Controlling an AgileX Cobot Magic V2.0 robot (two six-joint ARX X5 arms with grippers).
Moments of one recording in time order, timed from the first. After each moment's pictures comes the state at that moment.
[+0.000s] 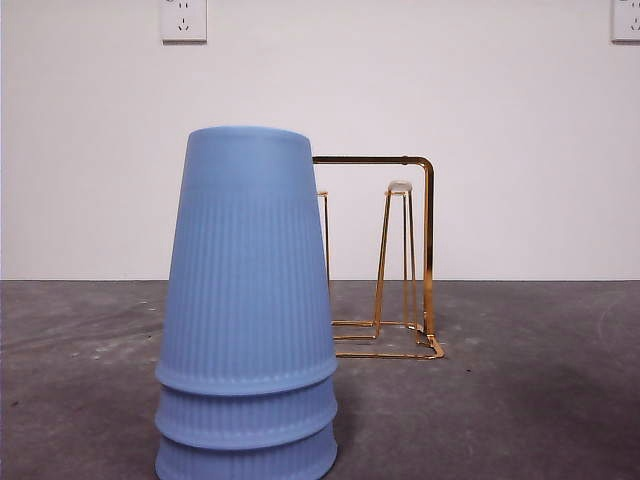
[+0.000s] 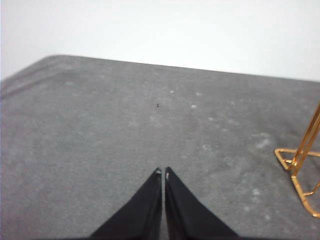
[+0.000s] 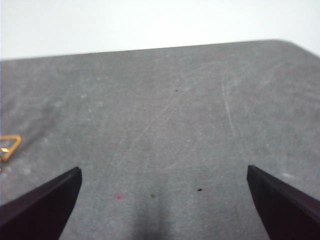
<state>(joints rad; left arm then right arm) 0.02 0.00 0.03 -0.14 -0.02 -0.11 -0.05 0.01 0.02 -0.17 0.00 0.14</state>
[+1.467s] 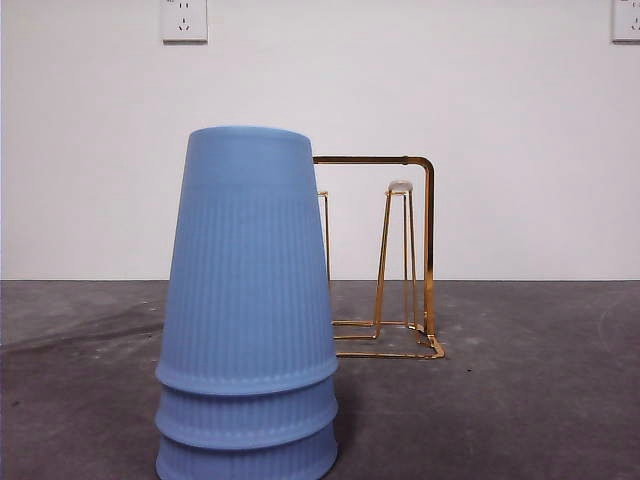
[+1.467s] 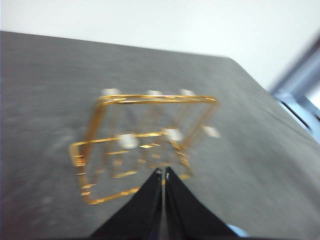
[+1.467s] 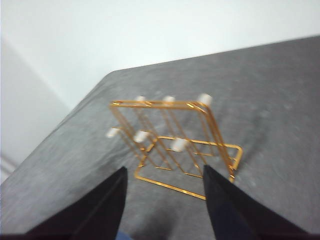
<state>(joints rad) -0.28 0.66 0.91 -0.58 0.38 -0.25 0.08 0.53 0.83 -0.57 -0.58 0.31</state>
